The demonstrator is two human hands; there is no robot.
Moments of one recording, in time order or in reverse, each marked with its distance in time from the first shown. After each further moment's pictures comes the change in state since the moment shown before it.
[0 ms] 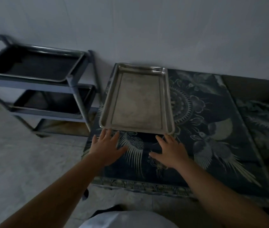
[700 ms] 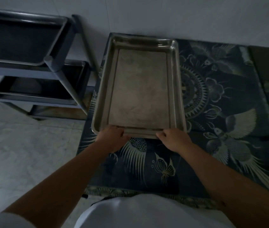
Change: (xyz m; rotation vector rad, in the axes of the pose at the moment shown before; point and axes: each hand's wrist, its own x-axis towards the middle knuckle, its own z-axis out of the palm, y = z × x) left_hand 0.132 0.000 0.024 -0.051 -0.171 0.088; right_hand 0.129 0.028 0.005 0.155 -0.088 0.033
